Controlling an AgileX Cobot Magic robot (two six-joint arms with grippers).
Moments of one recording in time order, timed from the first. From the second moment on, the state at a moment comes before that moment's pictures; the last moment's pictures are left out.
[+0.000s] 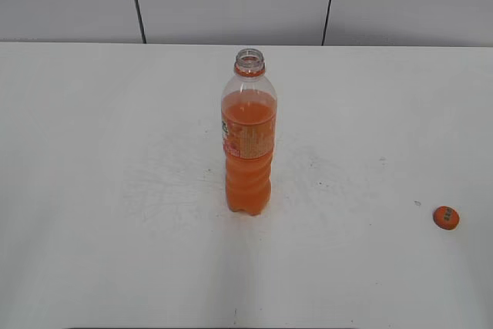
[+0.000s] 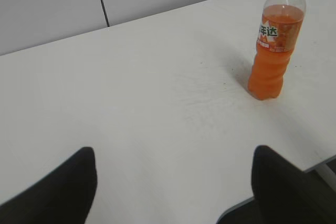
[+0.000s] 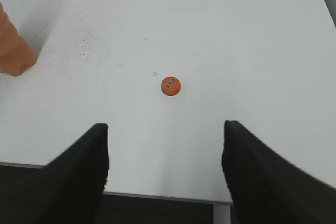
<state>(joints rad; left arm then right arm) -0.35 0.00 -0.57 0.02 1.04 0.04 0.04 -0.01 -0.44 0.08 1.04 -0.13</state>
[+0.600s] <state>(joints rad) -0.09 -0.01 -0.57 -0.01 1.04 0.05 0.04 -0.01 -0.43 0.07 1.02 -0.14</state>
